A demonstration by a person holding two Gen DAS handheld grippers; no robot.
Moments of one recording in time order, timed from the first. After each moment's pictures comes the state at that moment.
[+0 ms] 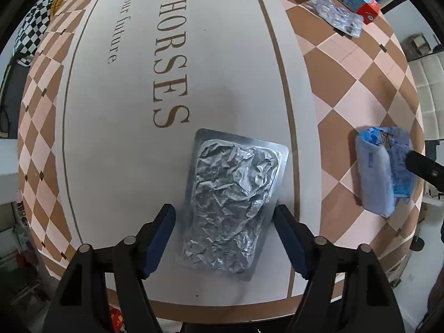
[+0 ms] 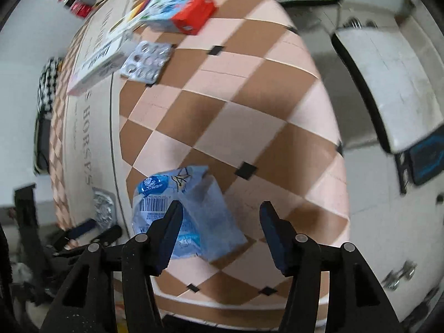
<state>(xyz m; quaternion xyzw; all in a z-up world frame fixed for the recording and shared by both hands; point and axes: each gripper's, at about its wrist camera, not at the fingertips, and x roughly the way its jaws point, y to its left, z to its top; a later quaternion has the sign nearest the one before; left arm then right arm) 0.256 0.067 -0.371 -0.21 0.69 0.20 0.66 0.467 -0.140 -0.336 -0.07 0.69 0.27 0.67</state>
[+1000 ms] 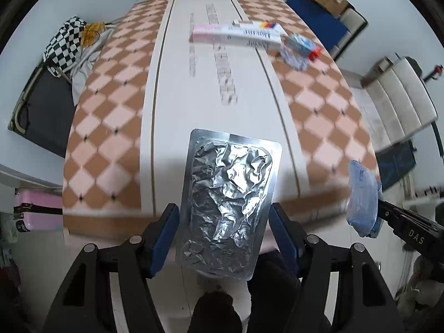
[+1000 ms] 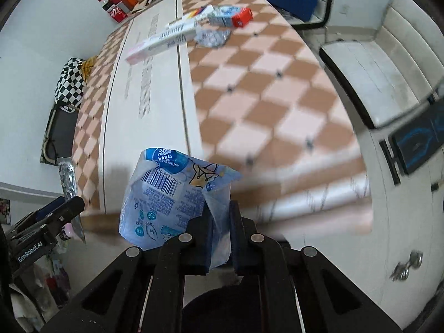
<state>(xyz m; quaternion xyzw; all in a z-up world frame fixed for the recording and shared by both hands) 0.072 0.018 -0.243 -0.19 0.57 0.19 0.77 0.228 -0.202 -0.248 -0.03 0.64 0.25 0.73</state>
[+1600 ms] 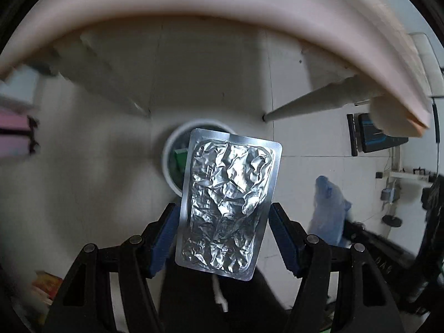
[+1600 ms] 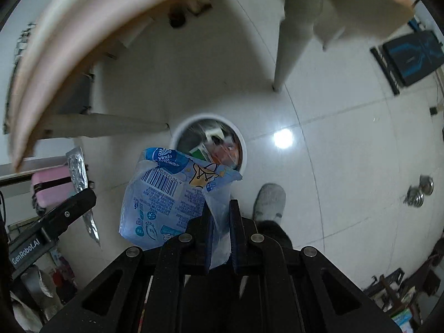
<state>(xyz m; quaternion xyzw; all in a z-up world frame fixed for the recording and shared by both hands) -0.050 -0.028 -0.470 -0.32 0.66 0.14 0.66 0.057 -0.253 -0.481 -0.05 0.75 0.17 0.64</state>
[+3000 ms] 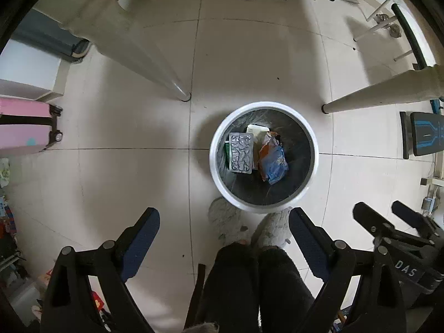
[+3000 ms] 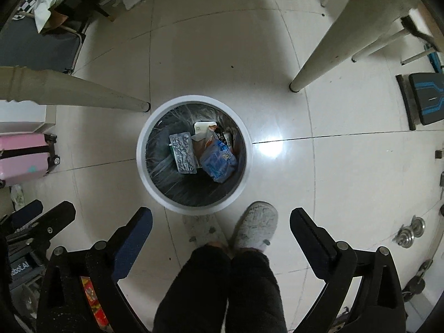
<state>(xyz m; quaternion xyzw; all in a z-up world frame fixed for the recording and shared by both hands) -0.089 -0.006 -0.562 -0.24 0.69 0.22 0.64 0.053 -0.184 -0.593 -0.17 0.73 0.21 0.63</state>
